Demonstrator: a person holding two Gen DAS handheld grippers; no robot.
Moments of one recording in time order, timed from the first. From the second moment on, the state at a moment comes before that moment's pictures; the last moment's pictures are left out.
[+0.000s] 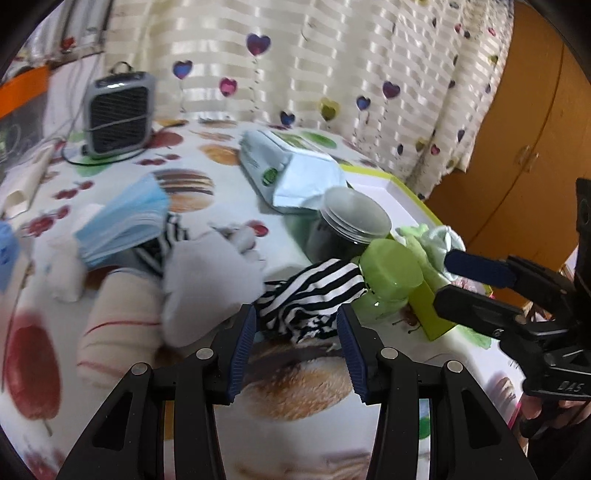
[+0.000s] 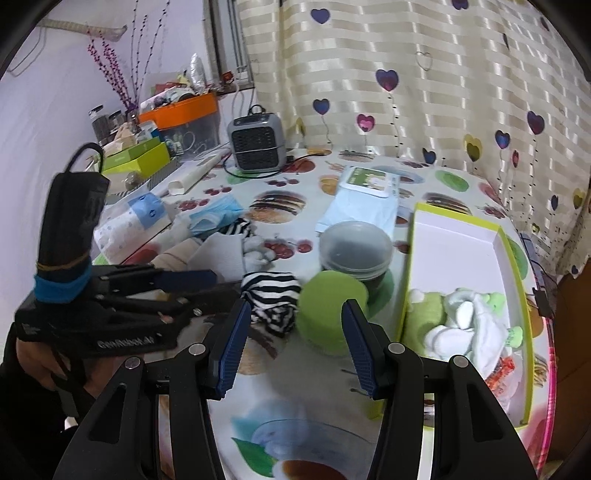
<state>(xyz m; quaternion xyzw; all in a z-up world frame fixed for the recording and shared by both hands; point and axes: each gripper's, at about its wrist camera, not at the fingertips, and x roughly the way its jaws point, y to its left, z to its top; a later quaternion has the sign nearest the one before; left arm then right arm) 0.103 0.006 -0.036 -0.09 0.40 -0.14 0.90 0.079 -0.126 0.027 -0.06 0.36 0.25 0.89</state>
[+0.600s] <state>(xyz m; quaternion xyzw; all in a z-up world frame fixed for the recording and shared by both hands) 0.136 -0.017 -0.061 -0.06 0.44 -0.13 0.89 0.087 -0.142 0.023 -0.04 0.37 0.25 0.90</state>
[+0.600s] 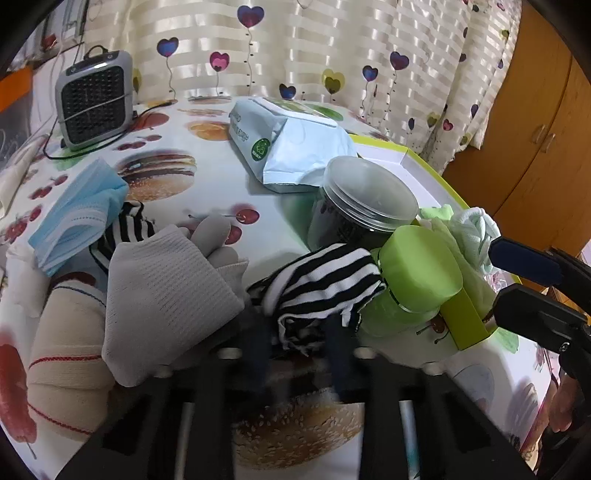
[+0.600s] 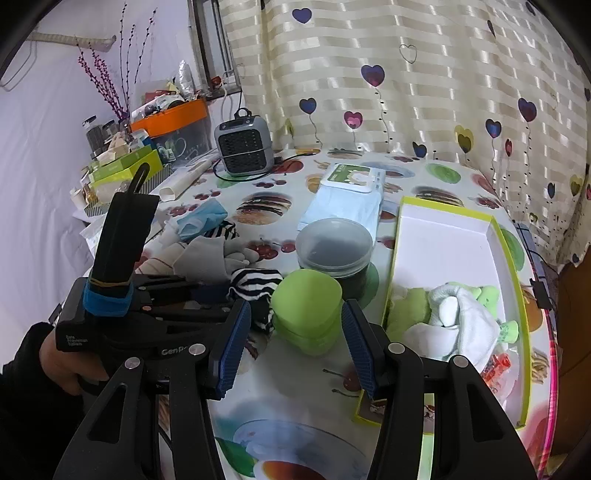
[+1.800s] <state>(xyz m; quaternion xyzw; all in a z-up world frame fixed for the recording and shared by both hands) 0.036 0.116 -0.006 -0.15 0.33 -0.03 0.93 0.130 -0.029 0.004 -0.04 0.39 0.33 0.86</state>
